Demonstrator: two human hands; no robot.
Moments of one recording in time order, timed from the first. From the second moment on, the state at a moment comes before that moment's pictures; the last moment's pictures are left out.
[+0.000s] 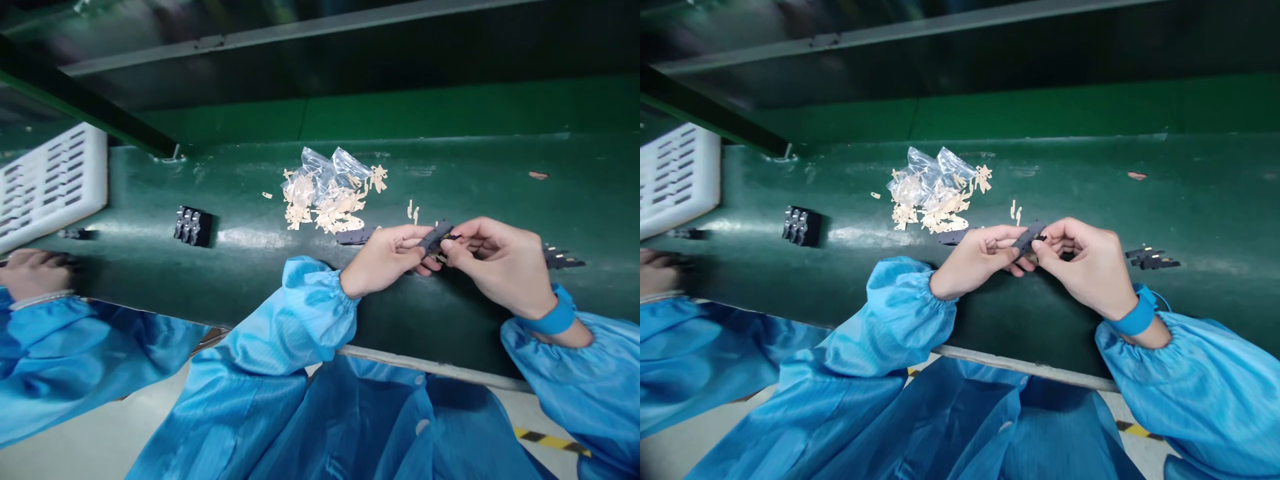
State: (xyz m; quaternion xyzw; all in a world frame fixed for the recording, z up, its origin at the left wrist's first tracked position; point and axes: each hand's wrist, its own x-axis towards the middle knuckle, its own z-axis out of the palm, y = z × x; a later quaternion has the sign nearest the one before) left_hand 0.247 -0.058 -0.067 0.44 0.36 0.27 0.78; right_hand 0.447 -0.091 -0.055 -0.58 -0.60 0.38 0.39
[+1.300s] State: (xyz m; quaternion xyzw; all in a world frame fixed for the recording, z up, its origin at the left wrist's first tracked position) left_hand 0.243 -0.060 -0.061 0.45 0.33 0.28 0.78; right_hand 0.449 -0.095 -0.052 -0.58 -0.61 0.37 0.40
